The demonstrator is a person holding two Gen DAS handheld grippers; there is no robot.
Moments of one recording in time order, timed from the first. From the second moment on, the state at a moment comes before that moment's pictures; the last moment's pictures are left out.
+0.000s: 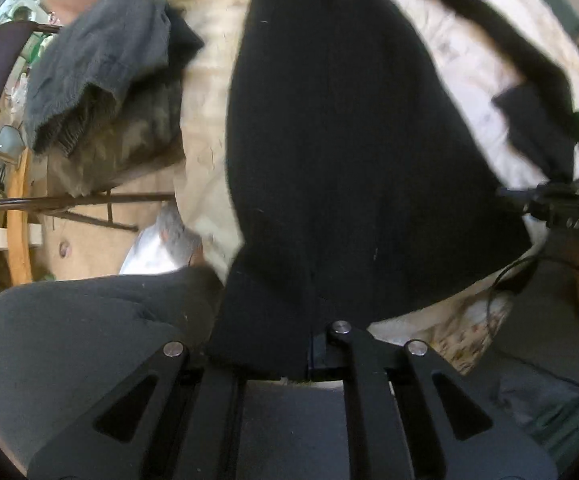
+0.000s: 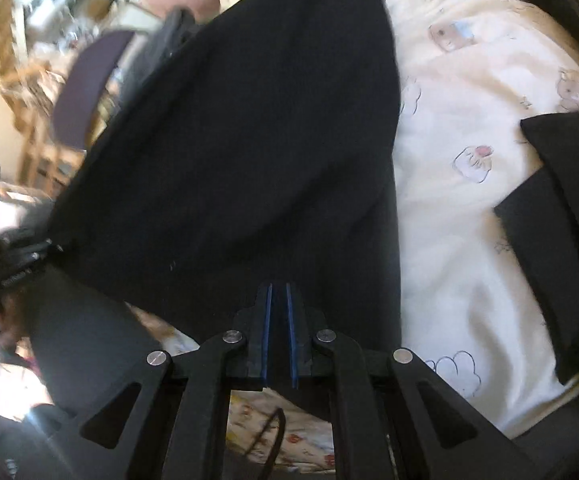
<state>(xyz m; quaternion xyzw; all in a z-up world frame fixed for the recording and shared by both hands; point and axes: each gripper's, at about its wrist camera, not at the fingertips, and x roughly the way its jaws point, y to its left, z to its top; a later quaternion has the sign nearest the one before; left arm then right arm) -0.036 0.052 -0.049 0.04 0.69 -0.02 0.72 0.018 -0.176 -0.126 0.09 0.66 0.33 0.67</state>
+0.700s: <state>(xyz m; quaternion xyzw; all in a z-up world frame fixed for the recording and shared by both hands) 0.134 0.114 -0.123 -0.07 0.61 0.04 0.79 0.048 -0.257 -0.126 0.28 0.59 0.26 0.71</state>
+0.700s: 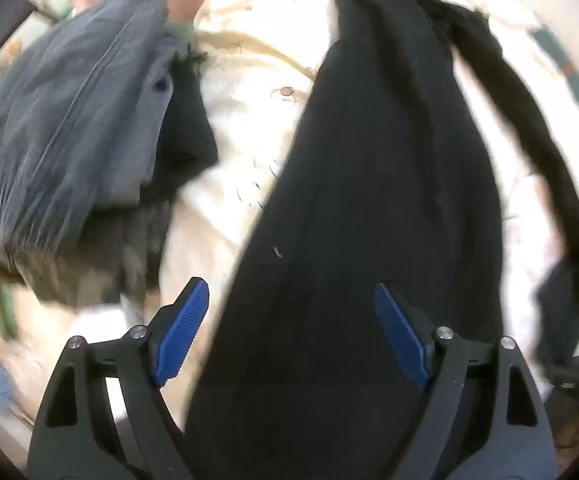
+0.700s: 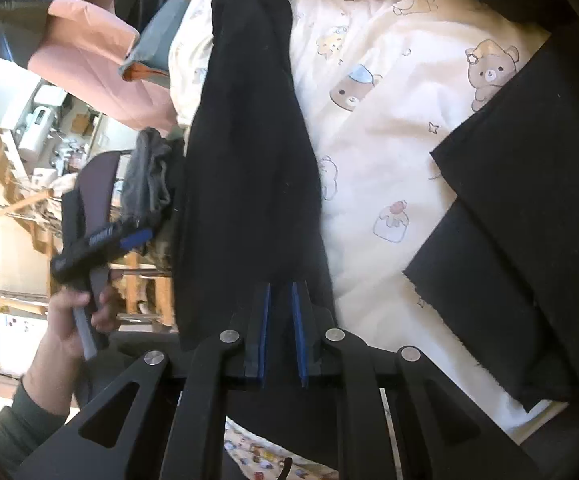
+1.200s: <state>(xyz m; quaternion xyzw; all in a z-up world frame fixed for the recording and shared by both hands) 0.113 0.100 -0.116 0.00 0.59 0.00 0.81 0.063 -0.246 -0.140 0.25 0.61 0.25 0.71</state>
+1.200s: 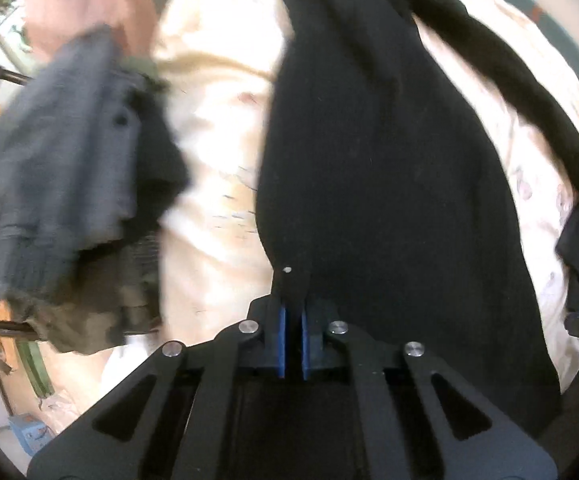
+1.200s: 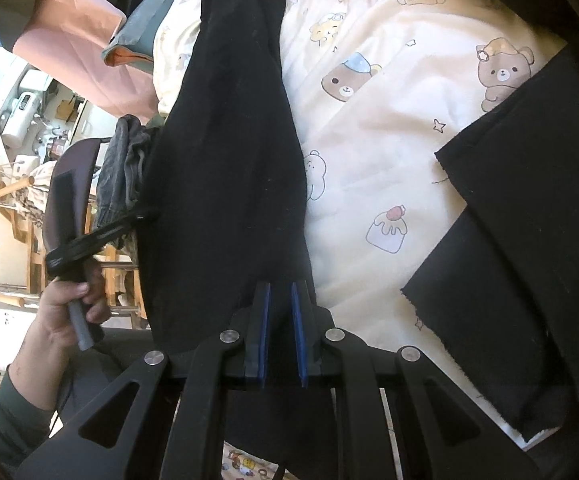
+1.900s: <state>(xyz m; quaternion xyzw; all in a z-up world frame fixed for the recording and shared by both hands) 0.118 0.116 -0.130 0.02 0.61 0.07 0.79 0.052 -0.206 -0.169 0.18 0.67 0.27 0.66</state>
